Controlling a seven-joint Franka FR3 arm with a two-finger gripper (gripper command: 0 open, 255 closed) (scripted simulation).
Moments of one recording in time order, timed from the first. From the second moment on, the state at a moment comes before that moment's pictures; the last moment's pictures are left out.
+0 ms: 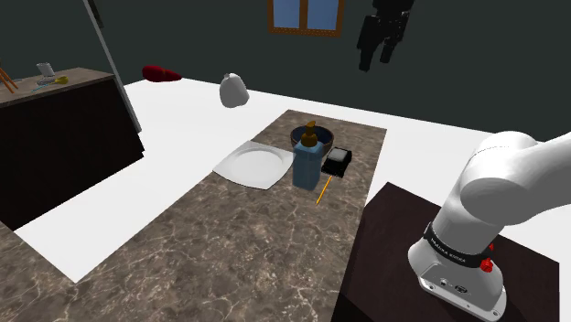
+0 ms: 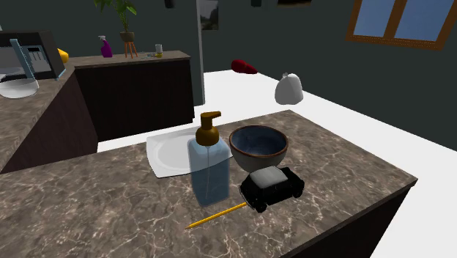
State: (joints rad) arm 0.01 -0.83 0.00 -2.28 -0.03 1.53 0.05
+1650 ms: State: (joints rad) arm 0.03 -0.24 -0.04 -2.32 -0.02 2.09 -0.03
